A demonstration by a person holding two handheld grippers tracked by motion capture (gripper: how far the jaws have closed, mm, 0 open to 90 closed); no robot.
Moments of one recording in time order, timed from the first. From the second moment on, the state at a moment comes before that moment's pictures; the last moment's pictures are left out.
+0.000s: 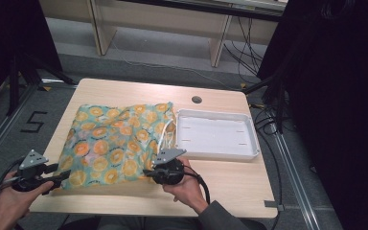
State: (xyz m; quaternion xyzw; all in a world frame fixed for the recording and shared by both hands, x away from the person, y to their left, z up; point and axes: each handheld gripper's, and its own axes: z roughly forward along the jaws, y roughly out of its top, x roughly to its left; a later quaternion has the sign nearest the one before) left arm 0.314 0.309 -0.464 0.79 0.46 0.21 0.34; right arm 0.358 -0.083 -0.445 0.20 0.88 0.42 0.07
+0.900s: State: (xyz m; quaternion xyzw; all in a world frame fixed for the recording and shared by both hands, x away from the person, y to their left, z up) left arm 0.426 0.273 -0.501 0.80 0.48 0.20 0.29; right arm 0.319 -0.005 -0.464 0.15 0.91 0.40 0.02
